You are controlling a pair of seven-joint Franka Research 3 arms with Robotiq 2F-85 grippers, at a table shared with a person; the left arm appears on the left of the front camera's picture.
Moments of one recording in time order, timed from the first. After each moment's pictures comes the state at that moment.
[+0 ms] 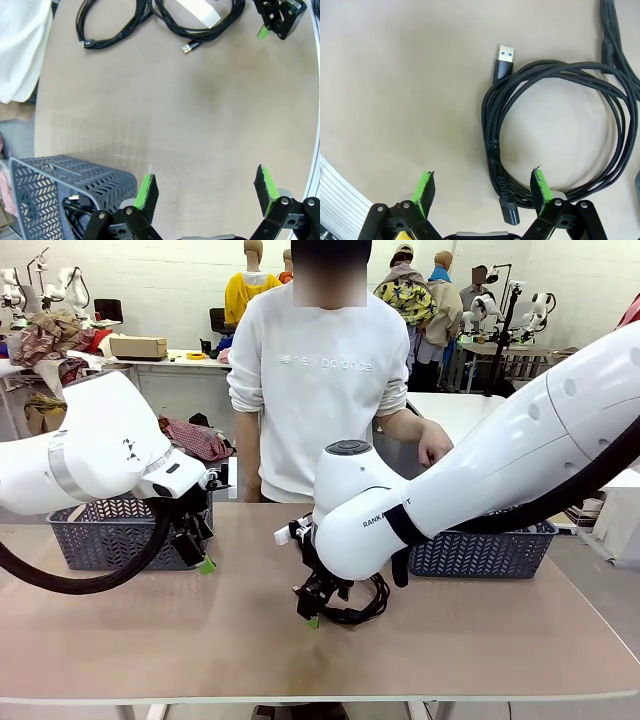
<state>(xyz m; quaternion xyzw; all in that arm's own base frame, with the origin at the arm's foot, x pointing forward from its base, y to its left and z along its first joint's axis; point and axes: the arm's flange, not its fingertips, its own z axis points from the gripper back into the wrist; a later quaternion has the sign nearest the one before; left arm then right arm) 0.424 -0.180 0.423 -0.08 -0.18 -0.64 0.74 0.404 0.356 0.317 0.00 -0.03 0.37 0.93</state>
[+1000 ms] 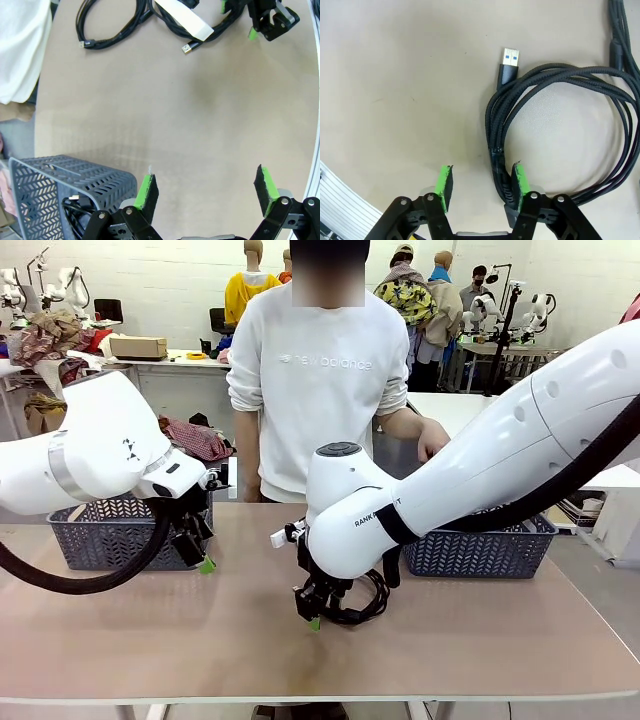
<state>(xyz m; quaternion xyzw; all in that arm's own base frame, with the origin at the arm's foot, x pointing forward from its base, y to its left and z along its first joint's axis) 0.424 -0.180 0.423 -0.08 -0.18 -0.64 0.74 0.409 0.364 0.311 0.00 -0.02 0.36 0.93</state>
